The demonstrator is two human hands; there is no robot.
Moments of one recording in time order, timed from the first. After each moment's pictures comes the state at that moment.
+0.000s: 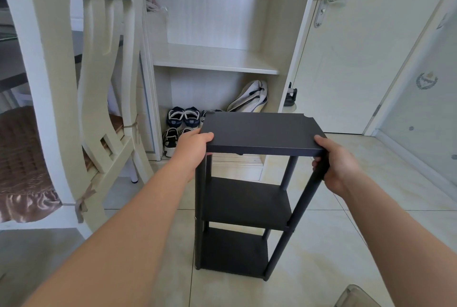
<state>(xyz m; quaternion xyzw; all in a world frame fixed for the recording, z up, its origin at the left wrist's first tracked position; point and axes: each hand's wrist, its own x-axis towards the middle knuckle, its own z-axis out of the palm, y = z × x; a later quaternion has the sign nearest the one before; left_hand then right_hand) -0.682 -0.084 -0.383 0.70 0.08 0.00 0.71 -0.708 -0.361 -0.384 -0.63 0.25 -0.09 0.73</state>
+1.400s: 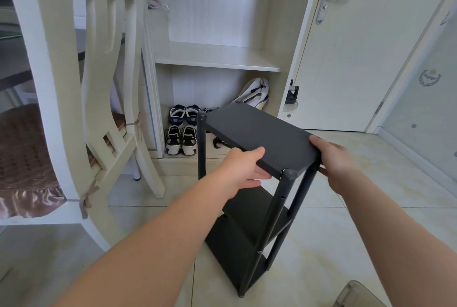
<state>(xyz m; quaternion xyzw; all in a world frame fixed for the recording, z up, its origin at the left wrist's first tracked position) -0.707 -0.148 -0.402 0.71 0.01 -0.21 0.68 -0.706 -0.362 -0.391 -0.74 0.23 -0.08 0.62</state>
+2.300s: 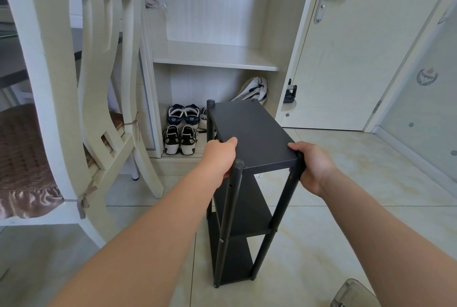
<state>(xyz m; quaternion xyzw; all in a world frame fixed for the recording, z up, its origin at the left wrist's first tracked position) -0.684 -0.132 -0.402 0.68 0.15 -0.08 0.71 -0.710 -0.324 -0.395 -0.62 0.22 0.00 0.75</state>
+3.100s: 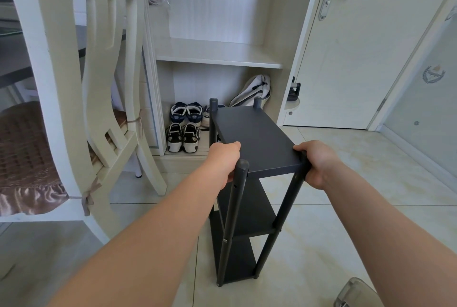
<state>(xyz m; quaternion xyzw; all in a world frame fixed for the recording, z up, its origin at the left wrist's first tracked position) -0.683 -0.135 -0.405 0.67 0.19 -0.13 0.70 -0.697 -0.323 -0.393 -0.65 0.29 0.01 0.70</state>
